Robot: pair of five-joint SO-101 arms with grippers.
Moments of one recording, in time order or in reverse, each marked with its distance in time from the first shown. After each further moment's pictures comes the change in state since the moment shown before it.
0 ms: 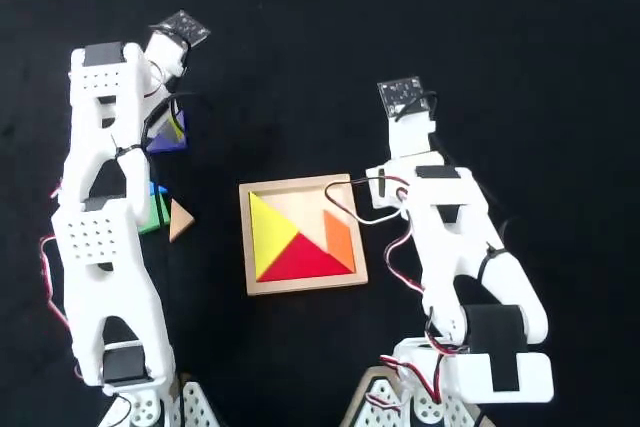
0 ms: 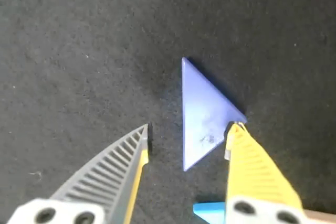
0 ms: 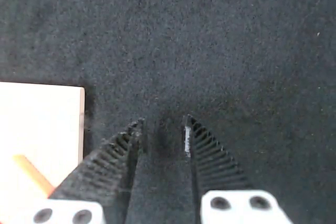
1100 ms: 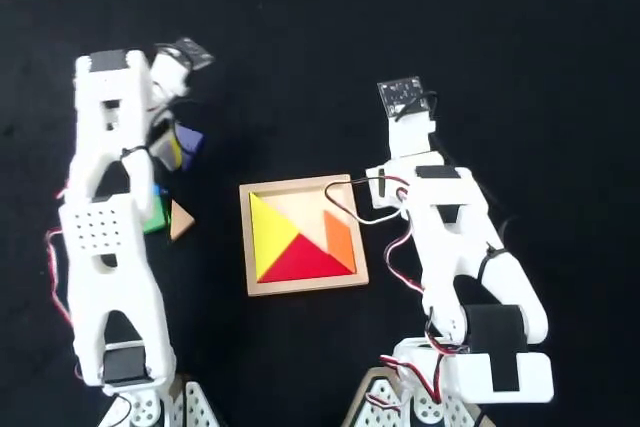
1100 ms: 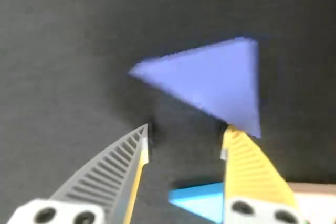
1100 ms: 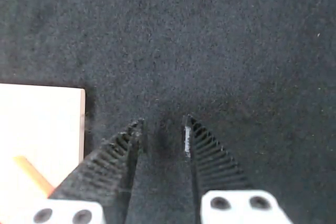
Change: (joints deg) left arm 1.0 7.3 -4.1 10.7 -2.6; right arm 0.0 0.0 0.0 0.0 0.0
